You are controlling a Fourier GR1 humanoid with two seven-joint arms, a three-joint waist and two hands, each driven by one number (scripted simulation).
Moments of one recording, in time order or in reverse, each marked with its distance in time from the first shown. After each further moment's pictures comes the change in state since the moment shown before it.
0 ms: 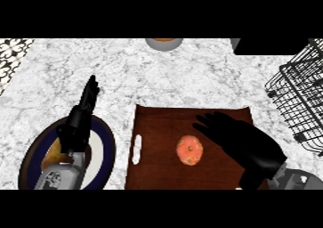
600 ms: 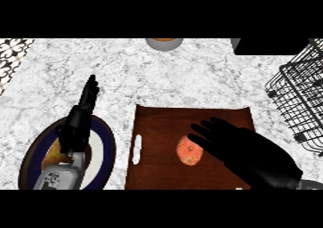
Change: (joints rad) left arm -0.001 0.020 -0.028 -0.016 0.016 0.030 0.016; right arm -0.035 -0.062 0.042 -0.170 -0.151 0.088 0.102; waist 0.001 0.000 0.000
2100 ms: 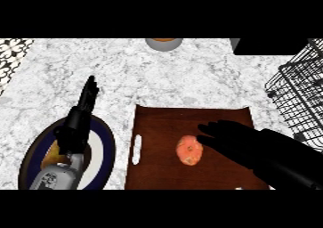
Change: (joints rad) left arm -0.003 0.075 -0.073 -0.003 0.080 0.070 -0.003; right arm -0.041 -0.077 -0.131 -0.135 -0.590 -0.014 0.258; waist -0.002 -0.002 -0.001
